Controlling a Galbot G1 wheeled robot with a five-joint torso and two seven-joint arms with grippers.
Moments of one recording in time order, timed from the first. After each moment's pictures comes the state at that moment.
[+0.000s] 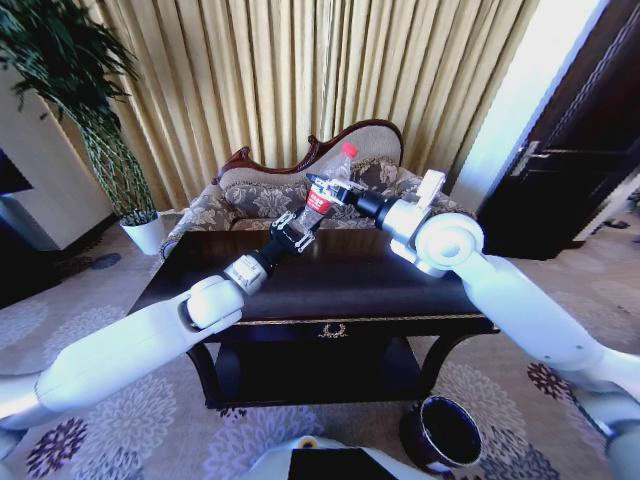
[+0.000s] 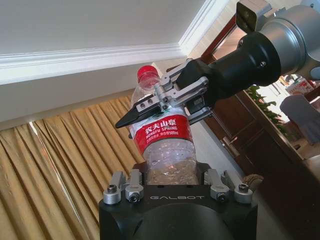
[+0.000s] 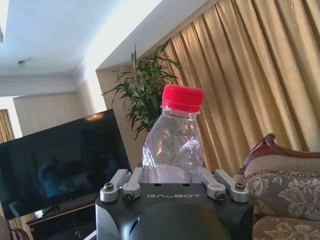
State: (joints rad) left arm 0.32 -0.64 0.48 -2.12 -0.45 0.06 -0.29; right arm -0.30 0.71 -0.10 2.05 1.57 -0.29 0.15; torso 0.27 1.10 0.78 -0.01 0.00
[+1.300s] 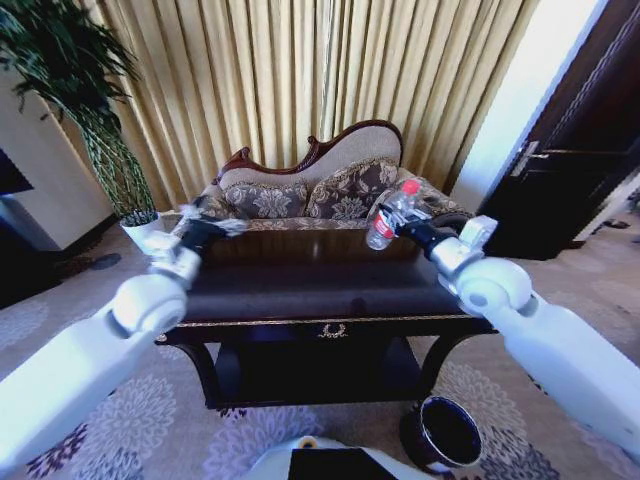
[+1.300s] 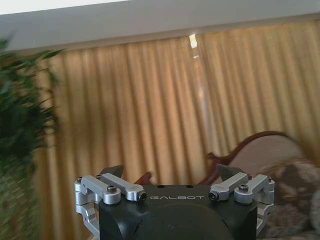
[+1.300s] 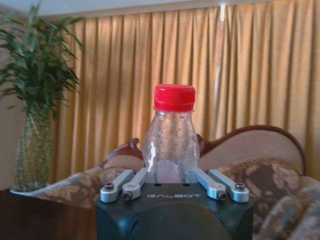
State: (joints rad) left arm 1.01 -0.63 -0.49 -2.20 -0.82 0.32 -0.49; right arm -0.95 0.59 0.38 2.17 1.01 -0.29 0.28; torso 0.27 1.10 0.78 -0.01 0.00
